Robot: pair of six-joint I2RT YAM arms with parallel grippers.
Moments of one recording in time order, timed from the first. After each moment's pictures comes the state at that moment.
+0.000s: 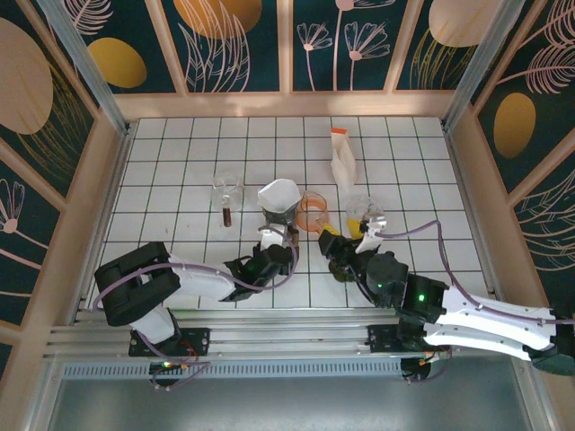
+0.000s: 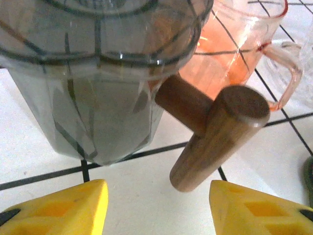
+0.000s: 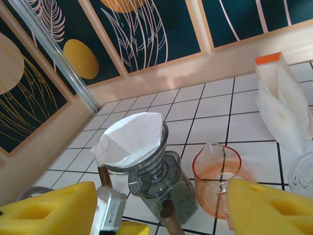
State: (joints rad) left arm -1.10 1.61 0.55 0.39 -0.50 -0.66; right arm 1.26 0.62 0.48 0.01 0.79 0.52
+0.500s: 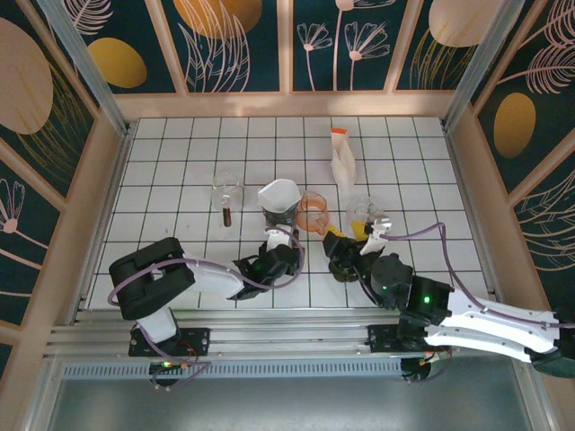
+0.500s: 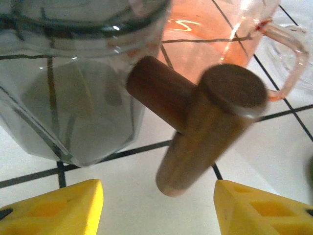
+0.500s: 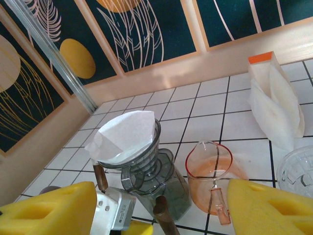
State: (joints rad) left arm -1.09 1.70 0.61 0.40 -0.50 -0.66; right arm 1.26 0.56 0.46 -0.04 0.80 0.52
